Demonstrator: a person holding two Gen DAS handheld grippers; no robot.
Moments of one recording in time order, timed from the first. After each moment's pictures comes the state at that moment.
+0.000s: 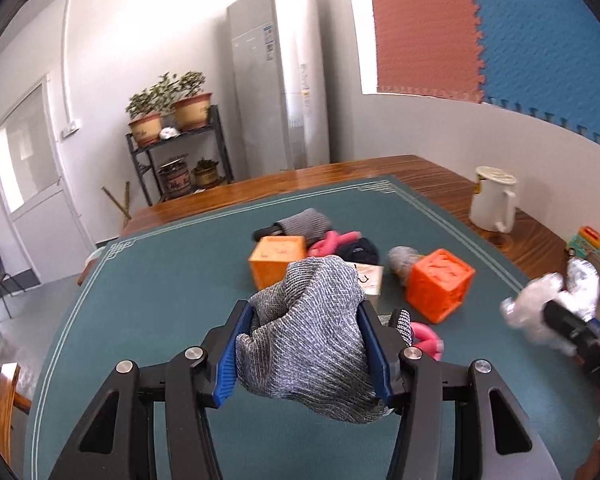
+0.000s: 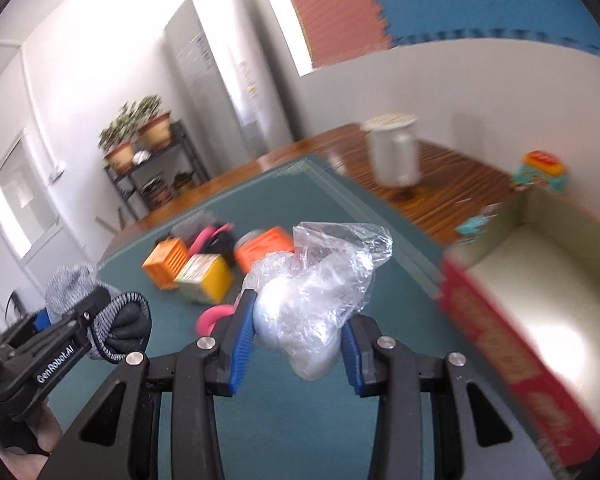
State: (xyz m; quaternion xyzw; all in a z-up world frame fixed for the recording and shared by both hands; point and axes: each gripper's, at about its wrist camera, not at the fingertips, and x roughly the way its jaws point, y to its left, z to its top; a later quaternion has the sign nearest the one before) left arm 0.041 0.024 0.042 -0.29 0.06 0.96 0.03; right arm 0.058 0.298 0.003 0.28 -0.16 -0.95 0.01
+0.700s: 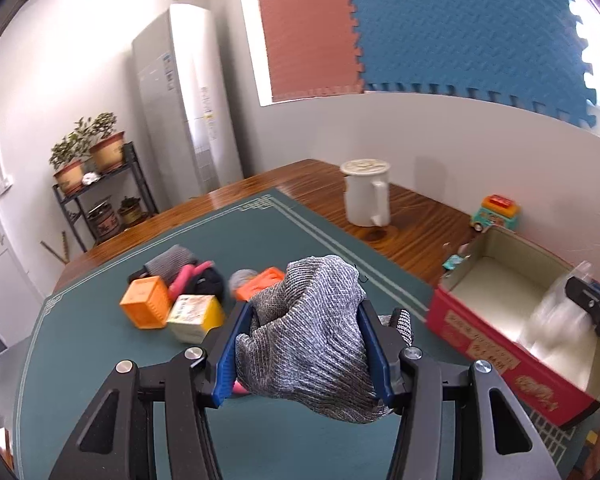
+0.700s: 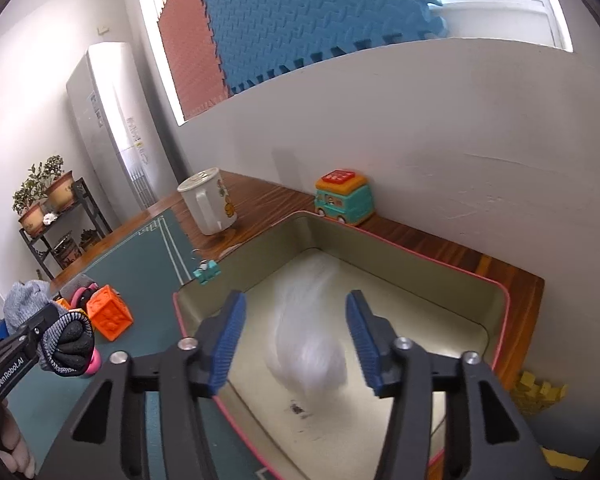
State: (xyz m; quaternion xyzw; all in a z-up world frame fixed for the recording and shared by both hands) left arm 0.063 0.166 0.048 -0.28 0.12 0.94 0.16; right arm 0.125 0.452 -0.007 0.25 -0.18 -0.94 -0.16
